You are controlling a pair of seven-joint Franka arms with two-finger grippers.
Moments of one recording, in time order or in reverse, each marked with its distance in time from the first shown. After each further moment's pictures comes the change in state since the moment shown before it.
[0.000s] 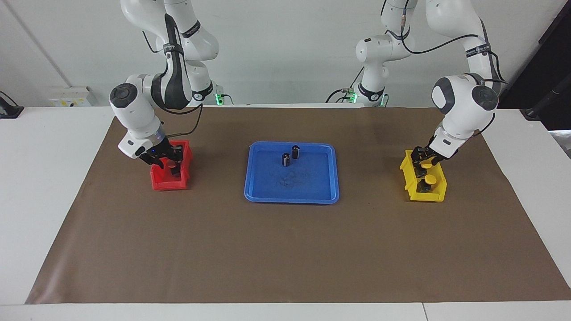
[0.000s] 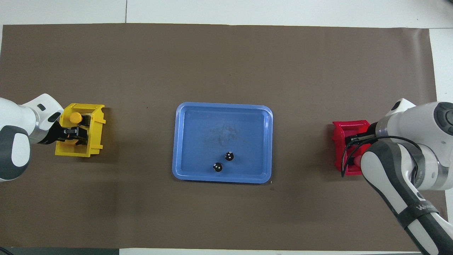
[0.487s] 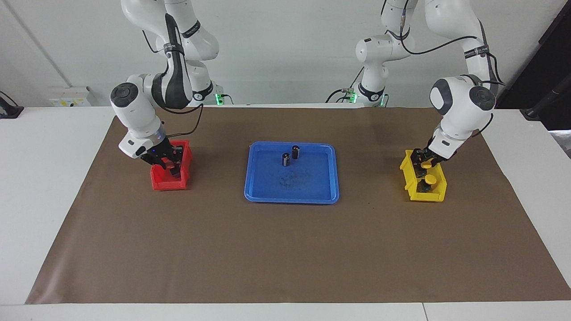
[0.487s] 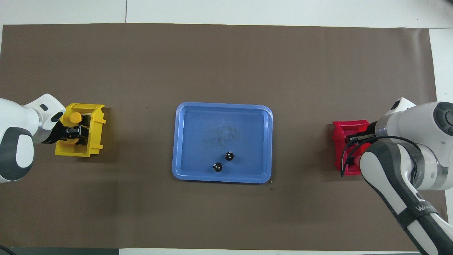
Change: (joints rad) left arm 0.001 0.004 -0.001 -0.007 0.000 0.031 -0.008; right arm 0.008 -0.001 0.001 0.022 0.000 -0.010 -0.001
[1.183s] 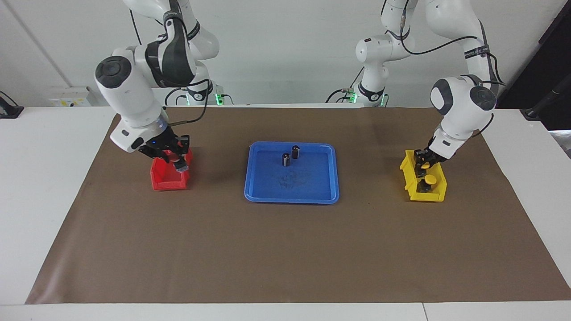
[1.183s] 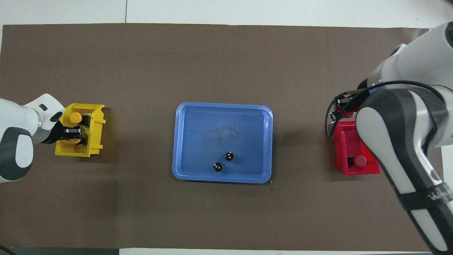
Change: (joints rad) left arm 0.000 0.001 0.001 0.008 0.000 -0.013 -0.001; right arm 0.220 0.164 0.014 0.560 0.016 -0.405 0.359
